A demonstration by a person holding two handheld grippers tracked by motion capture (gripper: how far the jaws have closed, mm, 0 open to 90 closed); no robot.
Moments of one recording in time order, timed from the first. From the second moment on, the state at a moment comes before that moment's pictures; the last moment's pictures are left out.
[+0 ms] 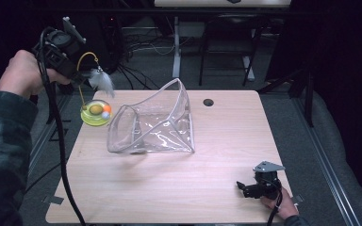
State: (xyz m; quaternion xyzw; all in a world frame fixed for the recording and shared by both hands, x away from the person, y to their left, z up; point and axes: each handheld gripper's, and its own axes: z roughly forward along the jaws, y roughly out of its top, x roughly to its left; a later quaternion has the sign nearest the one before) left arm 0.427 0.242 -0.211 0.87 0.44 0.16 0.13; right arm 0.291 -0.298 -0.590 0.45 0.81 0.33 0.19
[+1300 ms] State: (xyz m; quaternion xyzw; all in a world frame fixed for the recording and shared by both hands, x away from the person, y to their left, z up) left arm 0.458 0.184 -0.260 0.89 0.41 0.12 0.14; right arm 0.291 -0.298 -0.590 0.45 0.81 0.33 0.19
